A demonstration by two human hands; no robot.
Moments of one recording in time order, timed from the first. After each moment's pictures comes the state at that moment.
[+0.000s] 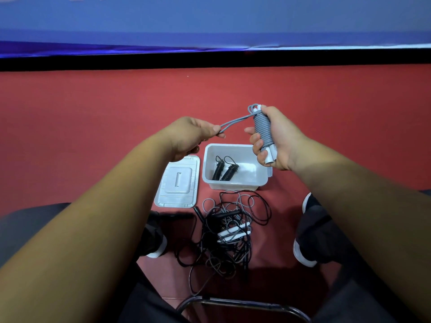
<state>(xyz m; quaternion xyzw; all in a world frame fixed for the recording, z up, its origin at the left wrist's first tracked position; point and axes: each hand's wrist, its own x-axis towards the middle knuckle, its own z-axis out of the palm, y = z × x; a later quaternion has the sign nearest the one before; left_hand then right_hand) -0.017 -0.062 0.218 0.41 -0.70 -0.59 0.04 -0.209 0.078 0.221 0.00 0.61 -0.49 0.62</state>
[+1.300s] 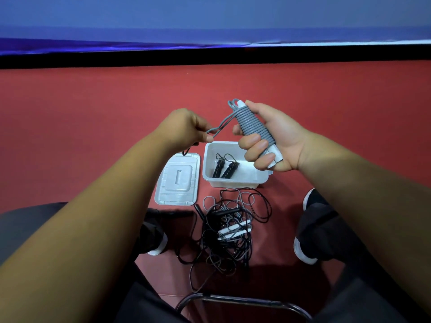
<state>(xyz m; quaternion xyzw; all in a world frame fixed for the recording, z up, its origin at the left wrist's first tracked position) -0.010 -0.072 0.220 0.38 -0.85 -0.37 0.04 -0.205 0.088 0.237 -0.10 0.44 -0.41 0.79</state>
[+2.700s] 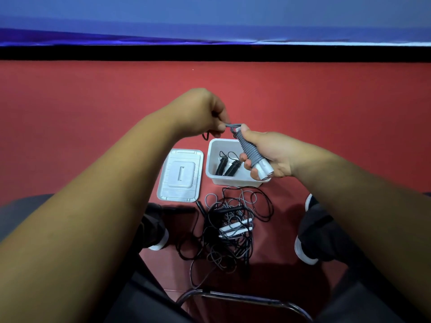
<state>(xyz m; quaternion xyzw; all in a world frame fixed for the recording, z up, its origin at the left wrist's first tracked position) -0.024 -0.062 0.268 0.31 -0.89 -0.32 0.00 -0.181 0.081 0.197 -0.14 0.62 -0.38 0.67</state>
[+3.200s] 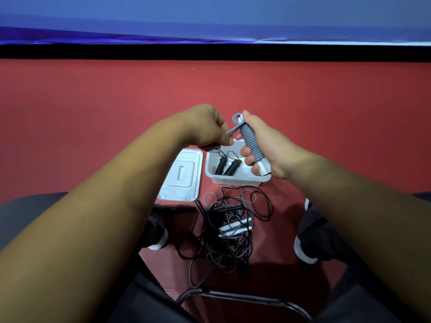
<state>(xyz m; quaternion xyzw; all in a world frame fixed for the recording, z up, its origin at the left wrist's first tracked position) -0.029 -0.049 0.247 0.39 -0.79 -0.46 -0.07 -0.168 0.081 0.211 -0.14 0.66 -0.43 0.60</state>
